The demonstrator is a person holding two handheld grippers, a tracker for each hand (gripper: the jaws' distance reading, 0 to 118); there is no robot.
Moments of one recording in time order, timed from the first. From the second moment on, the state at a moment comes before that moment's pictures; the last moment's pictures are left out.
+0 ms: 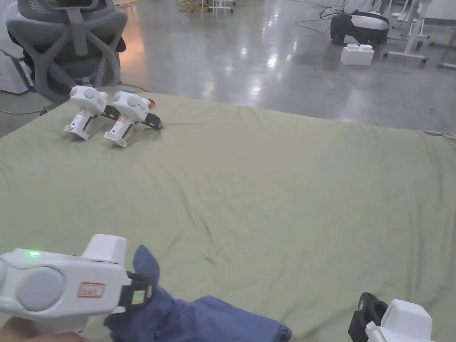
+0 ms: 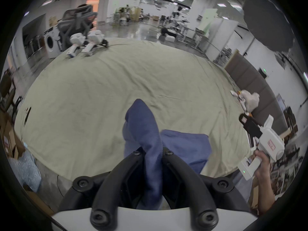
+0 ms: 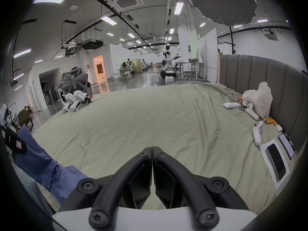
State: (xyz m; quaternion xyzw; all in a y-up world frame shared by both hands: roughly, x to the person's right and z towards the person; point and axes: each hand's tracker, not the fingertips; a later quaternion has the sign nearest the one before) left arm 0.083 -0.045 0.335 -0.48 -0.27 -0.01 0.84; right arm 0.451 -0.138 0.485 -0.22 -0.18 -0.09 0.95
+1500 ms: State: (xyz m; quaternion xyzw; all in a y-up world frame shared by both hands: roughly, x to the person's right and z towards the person) left arm 0.199 -0.216 0.362 -0.56 -0.38 0.11 0.73; right arm 0.447 -0.124 0.503 -0.22 -0.18 -0.07 0.96
